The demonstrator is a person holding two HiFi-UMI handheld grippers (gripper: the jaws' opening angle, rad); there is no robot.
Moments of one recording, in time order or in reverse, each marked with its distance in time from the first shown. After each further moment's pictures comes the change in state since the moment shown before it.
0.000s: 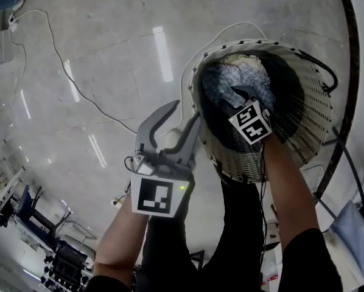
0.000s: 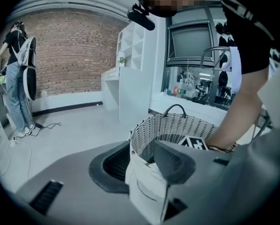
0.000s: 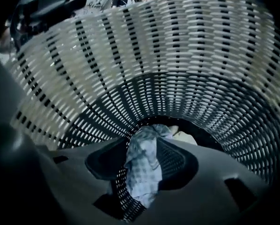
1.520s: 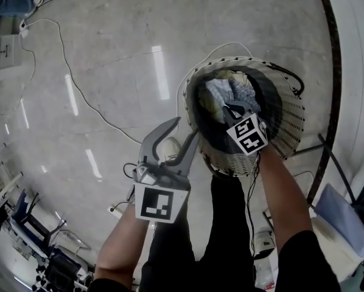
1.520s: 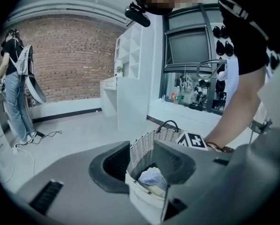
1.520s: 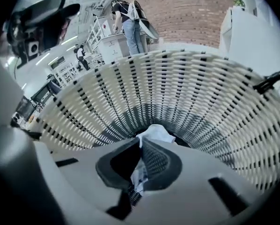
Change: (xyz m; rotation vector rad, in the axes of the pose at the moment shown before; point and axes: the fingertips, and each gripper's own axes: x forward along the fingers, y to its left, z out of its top) left arm -0.047 -0.025 0.075 0.003 -0.055 0.014; right arm -0.095 -0.004 0.034 -0.006 -0.037 -0.059
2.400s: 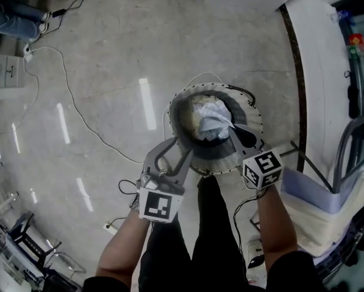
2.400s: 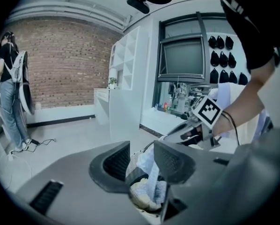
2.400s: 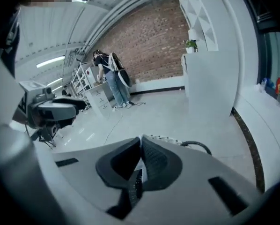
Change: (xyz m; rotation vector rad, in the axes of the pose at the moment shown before) left arm -0.058 -0.043 0.117 -0.026 -0.083 -0.055; right arm -0.274 -0.009 0.104 0.307 -0.434 -0.125
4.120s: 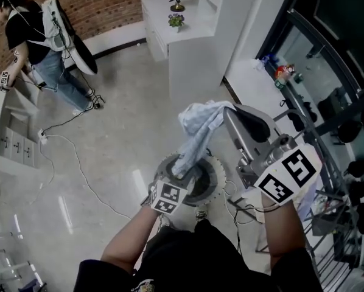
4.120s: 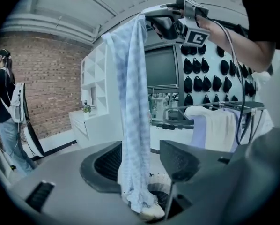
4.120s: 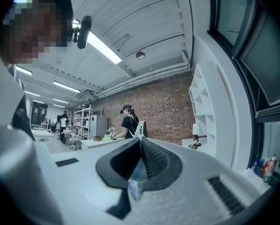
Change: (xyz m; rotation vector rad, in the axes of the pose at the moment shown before) left arm -0.064 -0.085 0.225 0.242 -0.035 -0.214; right arm -0.415 0.178 0.467 -0.206 -0.716 -0.102
